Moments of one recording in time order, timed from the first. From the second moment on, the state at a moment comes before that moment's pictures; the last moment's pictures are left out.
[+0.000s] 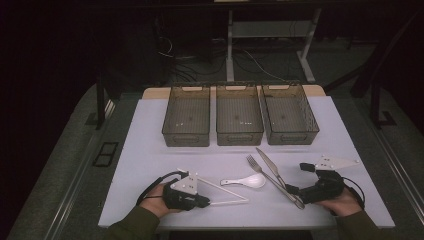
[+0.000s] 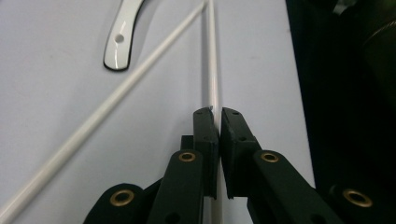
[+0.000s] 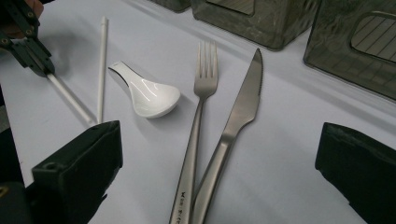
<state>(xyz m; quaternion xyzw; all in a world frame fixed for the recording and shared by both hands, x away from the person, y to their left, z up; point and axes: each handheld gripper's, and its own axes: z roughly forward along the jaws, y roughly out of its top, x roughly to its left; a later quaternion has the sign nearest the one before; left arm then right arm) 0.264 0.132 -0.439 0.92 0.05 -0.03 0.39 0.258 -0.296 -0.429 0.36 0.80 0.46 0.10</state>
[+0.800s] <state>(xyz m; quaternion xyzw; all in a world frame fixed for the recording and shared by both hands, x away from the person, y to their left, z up) 0.280 0.147 -0.408 0.87 0.12 0.04 0.48 0.263 -0.287 -0.441 0.35 0.81 0.46 0.09</state>
